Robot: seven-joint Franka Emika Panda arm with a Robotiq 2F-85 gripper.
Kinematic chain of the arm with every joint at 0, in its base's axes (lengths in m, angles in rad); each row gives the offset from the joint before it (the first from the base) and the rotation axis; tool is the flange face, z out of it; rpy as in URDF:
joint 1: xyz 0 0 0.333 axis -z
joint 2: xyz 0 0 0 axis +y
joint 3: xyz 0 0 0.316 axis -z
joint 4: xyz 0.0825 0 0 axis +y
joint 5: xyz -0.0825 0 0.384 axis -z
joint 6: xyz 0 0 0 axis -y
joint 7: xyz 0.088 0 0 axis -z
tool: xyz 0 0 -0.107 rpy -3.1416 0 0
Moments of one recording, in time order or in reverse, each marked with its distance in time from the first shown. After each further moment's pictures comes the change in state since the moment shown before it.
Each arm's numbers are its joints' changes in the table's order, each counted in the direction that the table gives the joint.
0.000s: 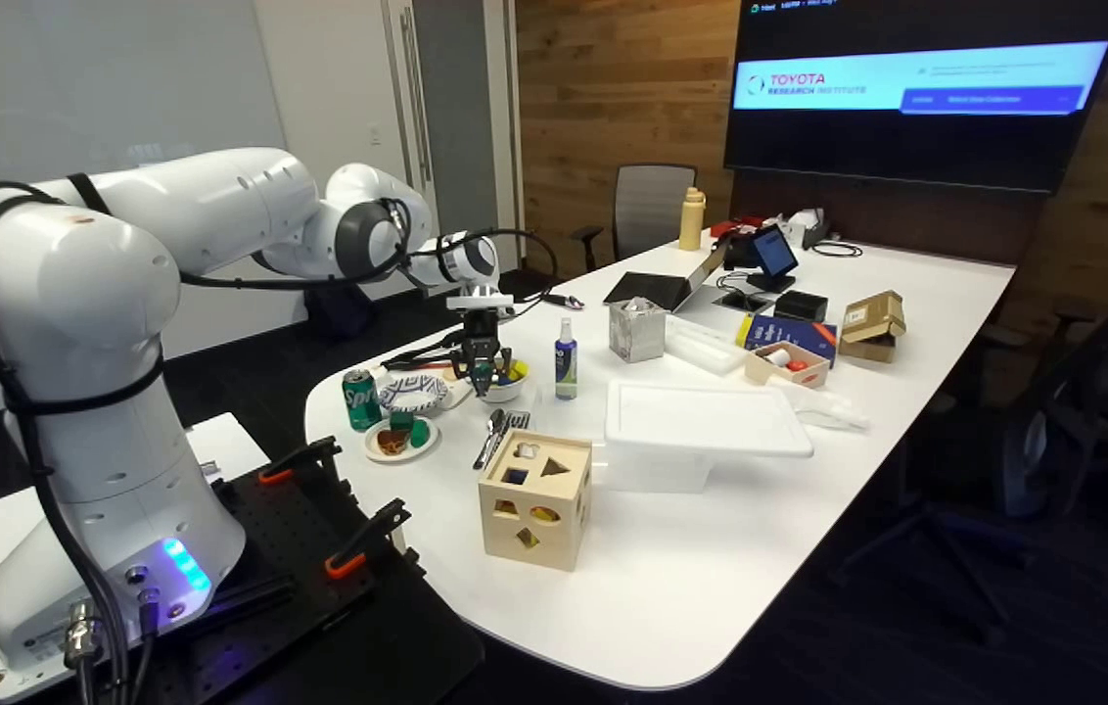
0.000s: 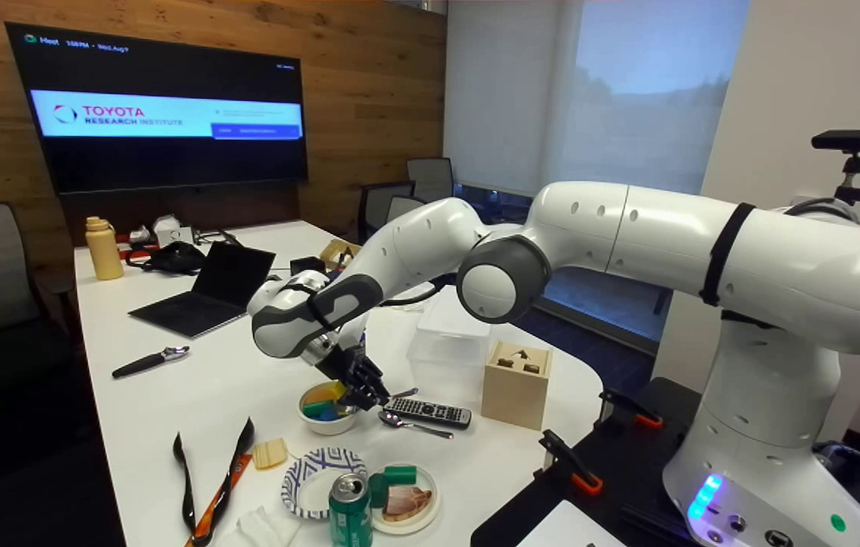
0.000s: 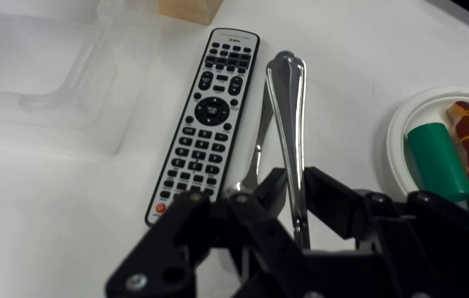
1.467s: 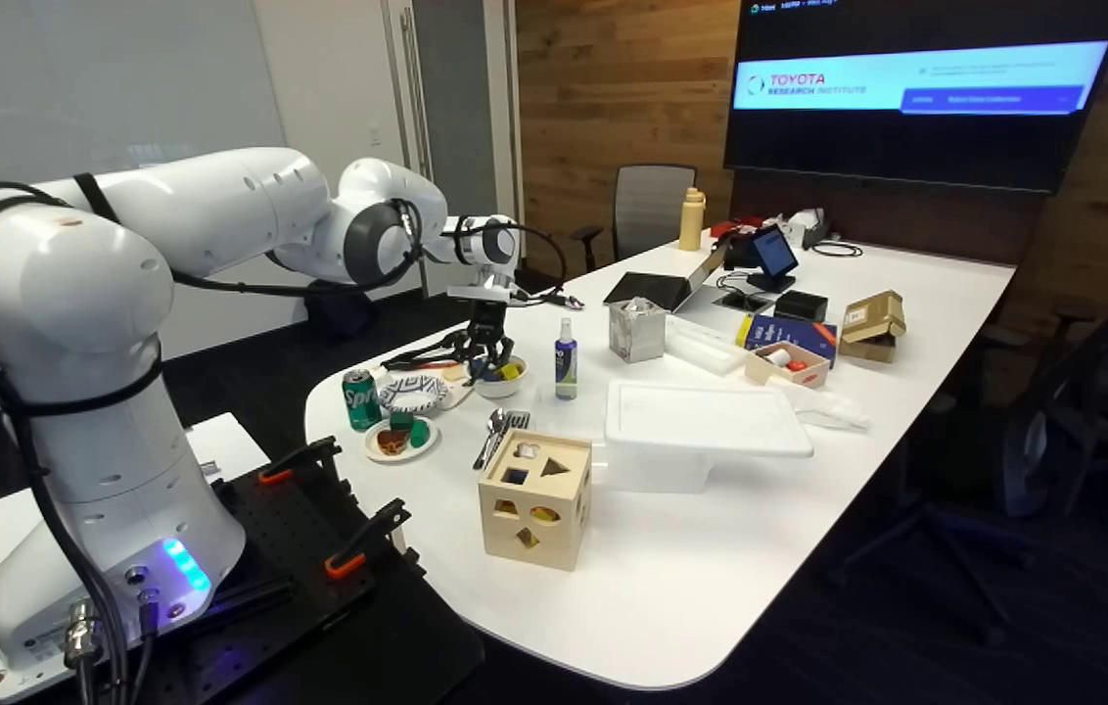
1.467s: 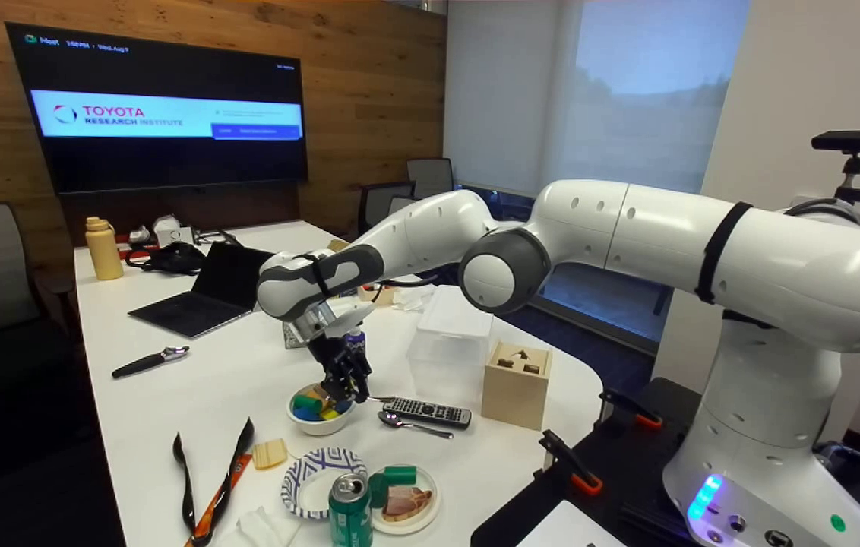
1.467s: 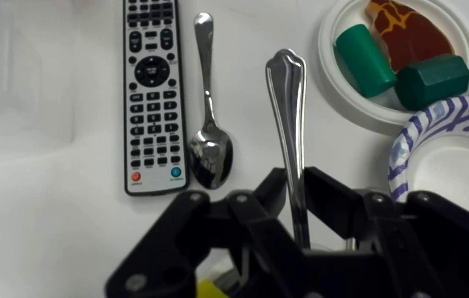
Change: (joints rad) arm 0.075 -0.004 -0.045 -0.082 -0.186 0.053 0.249
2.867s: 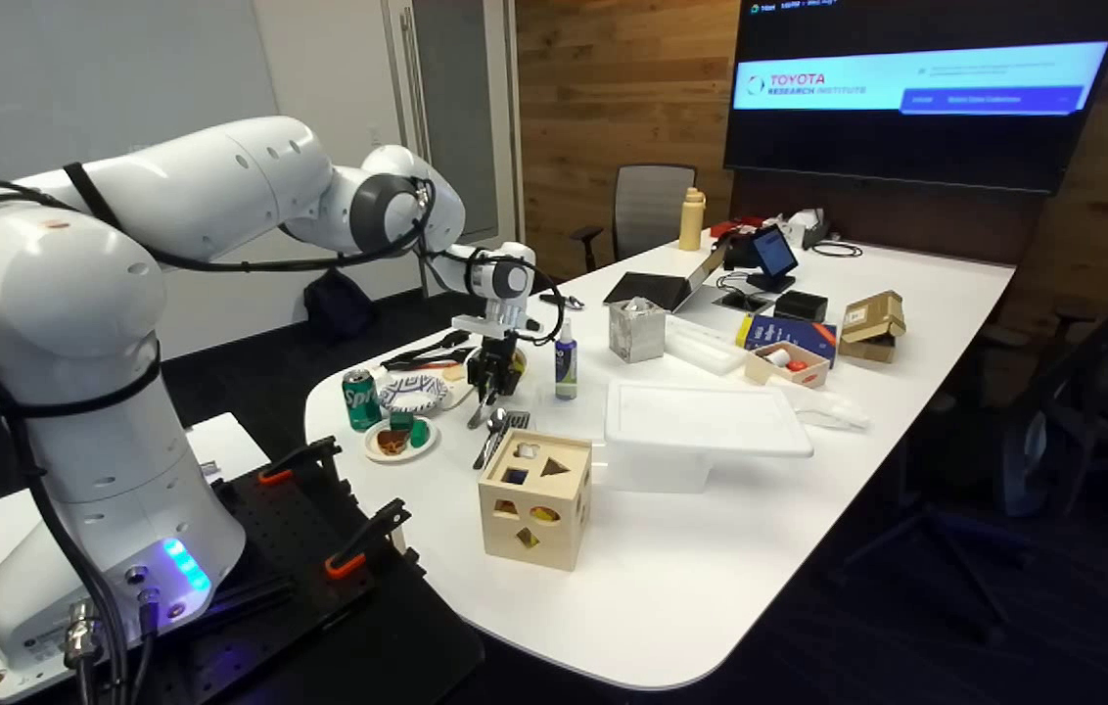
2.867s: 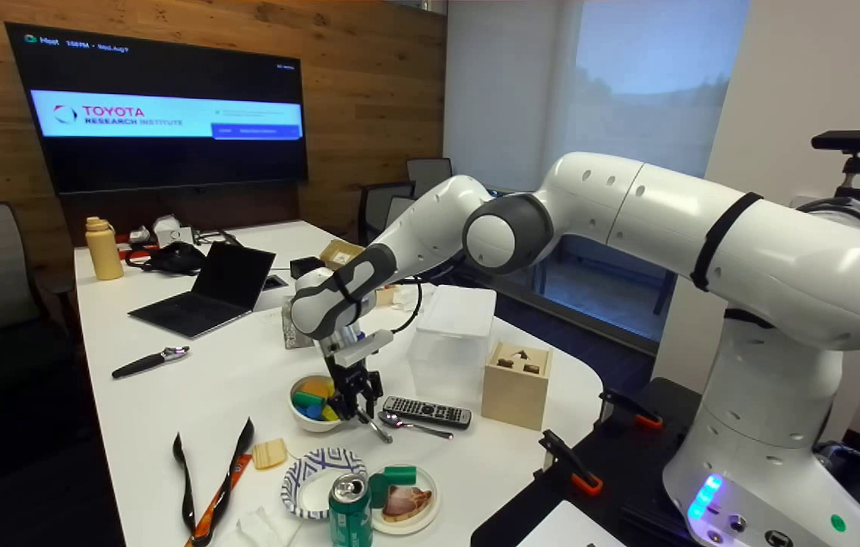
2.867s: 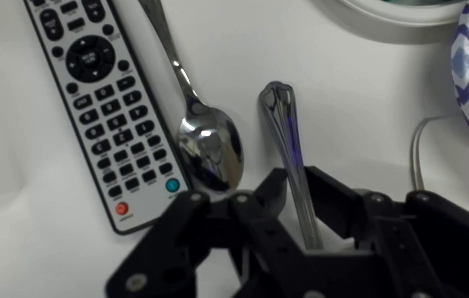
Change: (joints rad) arm 0.073 -0.138 0.005 0.418 -0.090 0.420 0.238
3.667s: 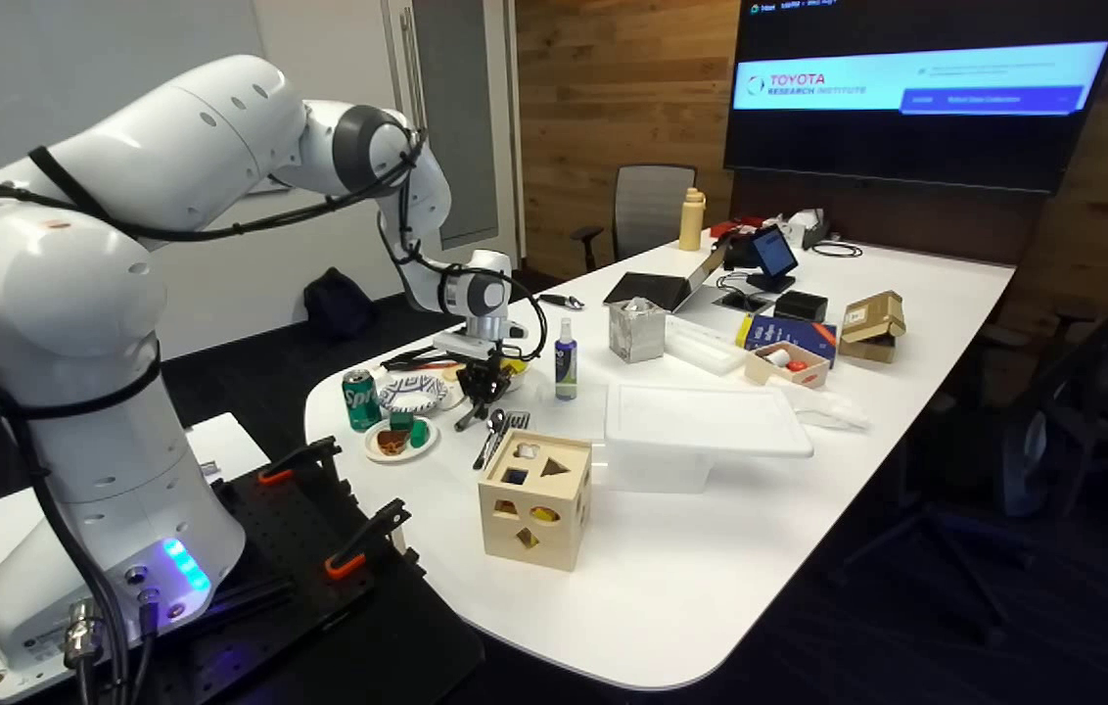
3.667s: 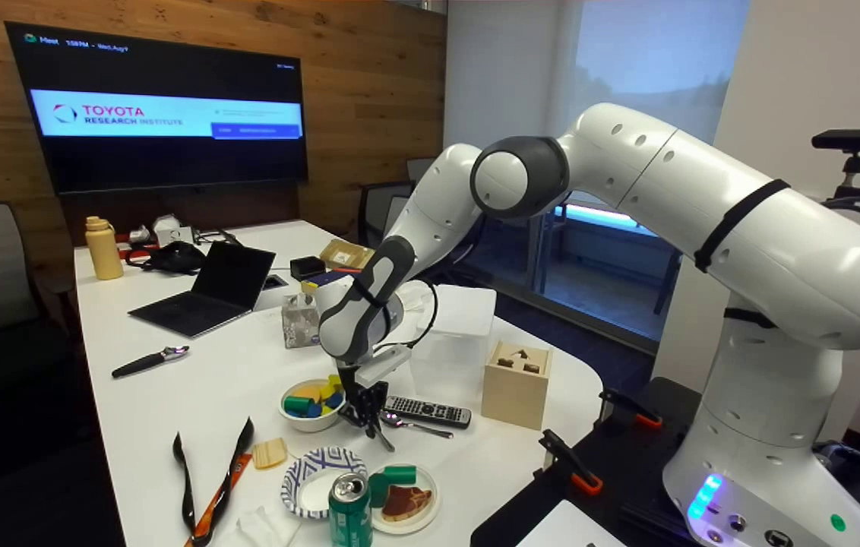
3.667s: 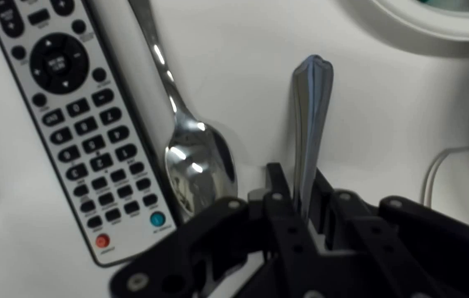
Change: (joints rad) arm -0.006 -0.236 0.000 0.526 0.046 0.487 0.000
